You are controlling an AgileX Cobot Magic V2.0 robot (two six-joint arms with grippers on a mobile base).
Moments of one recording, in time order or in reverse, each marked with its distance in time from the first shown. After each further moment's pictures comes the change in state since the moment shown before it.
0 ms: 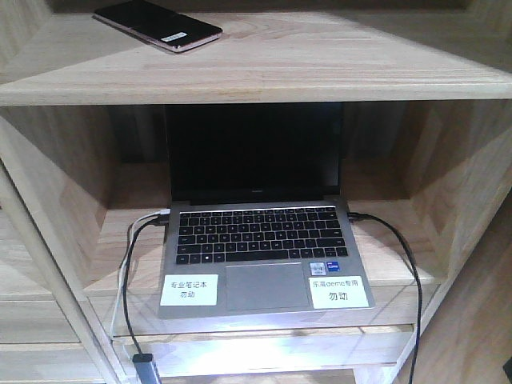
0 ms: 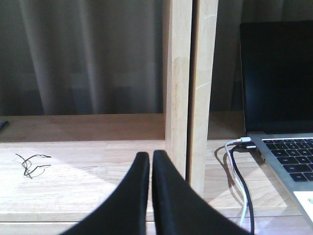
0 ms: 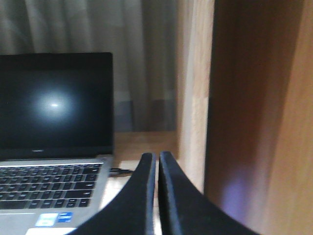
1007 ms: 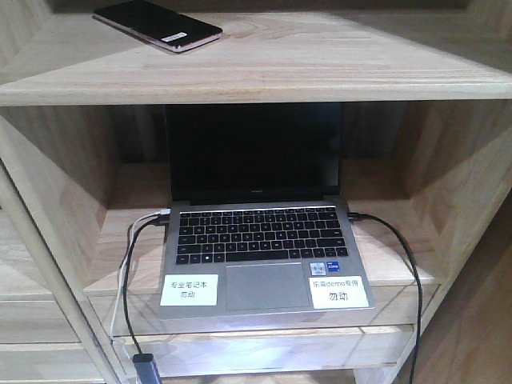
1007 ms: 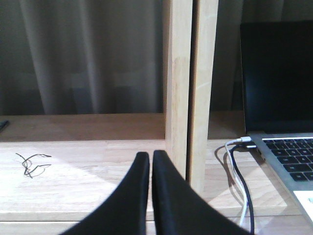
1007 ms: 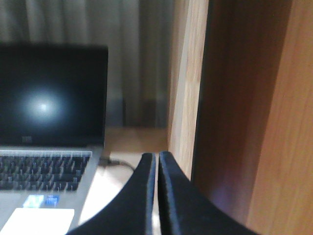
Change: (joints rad) left arm 0.000 0.000 0.000 0.000 0.000 0.000; right arm -0.003 -0.212 0.094 -0.748 0.084 0.704
